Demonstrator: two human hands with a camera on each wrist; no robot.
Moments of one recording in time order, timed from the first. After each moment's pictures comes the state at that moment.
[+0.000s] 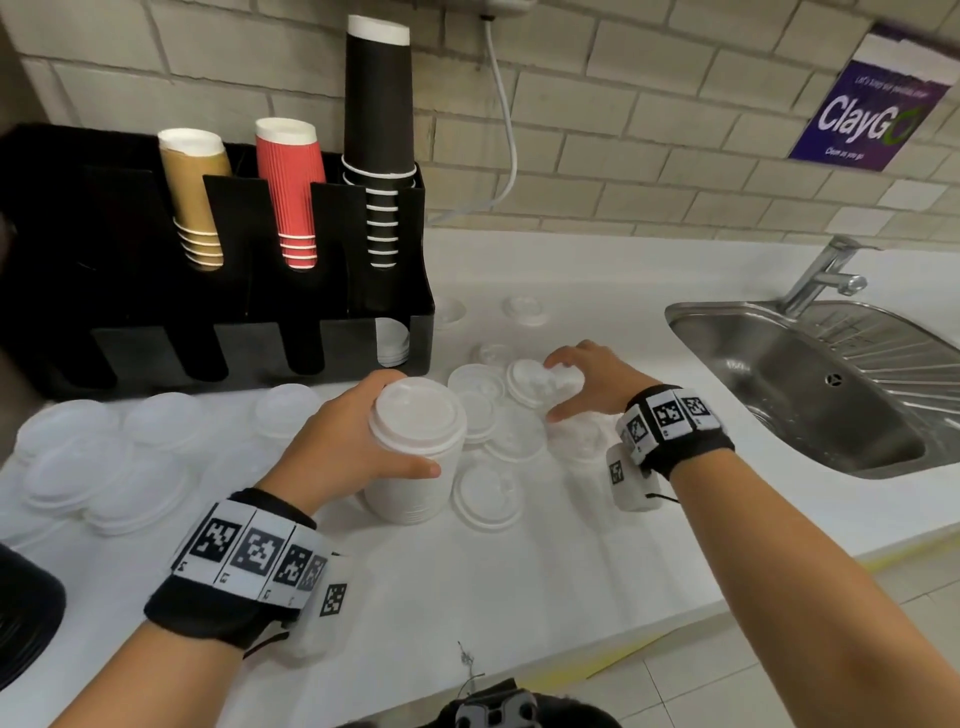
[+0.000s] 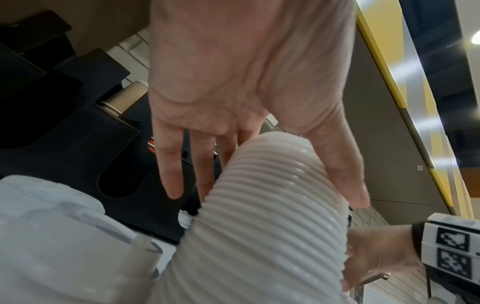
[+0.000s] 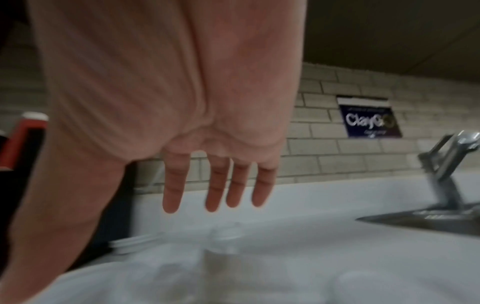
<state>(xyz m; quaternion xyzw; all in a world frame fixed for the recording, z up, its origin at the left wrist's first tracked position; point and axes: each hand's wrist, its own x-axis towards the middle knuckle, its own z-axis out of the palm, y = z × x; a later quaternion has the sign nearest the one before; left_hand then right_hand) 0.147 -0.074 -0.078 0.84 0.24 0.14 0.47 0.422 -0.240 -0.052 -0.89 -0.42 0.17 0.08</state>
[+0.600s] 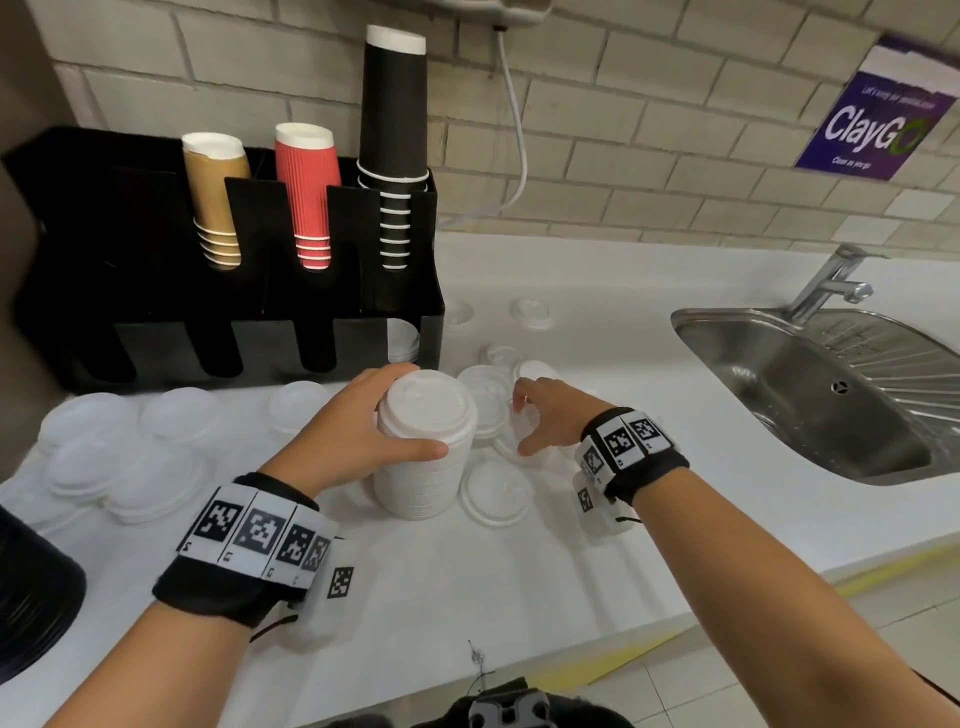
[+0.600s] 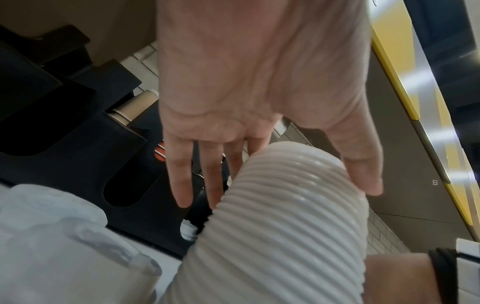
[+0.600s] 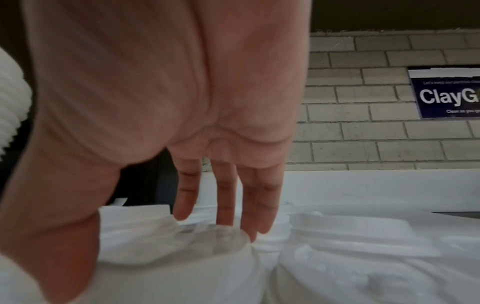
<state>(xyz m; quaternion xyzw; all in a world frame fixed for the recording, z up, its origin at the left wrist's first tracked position) 0.145 -0.071 -0.072 0.84 0.20 0.14 0.49 0.375 -0.215 -0.075 -0.86 -0.47 0.21 0.02</state>
